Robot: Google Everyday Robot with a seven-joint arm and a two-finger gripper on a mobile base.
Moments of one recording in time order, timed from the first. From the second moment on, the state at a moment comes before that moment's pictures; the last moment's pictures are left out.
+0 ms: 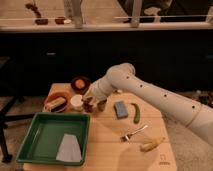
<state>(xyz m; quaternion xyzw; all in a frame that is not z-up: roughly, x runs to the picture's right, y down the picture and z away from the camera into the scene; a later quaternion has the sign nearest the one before) -0.087 0.046 0.731 -0.05 -0.39 -0.39 0.83</state>
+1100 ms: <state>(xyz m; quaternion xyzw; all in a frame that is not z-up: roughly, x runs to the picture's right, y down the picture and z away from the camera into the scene) -0.127 0.005 0.764 -0.02 -0.41 -0.39 0.82</state>
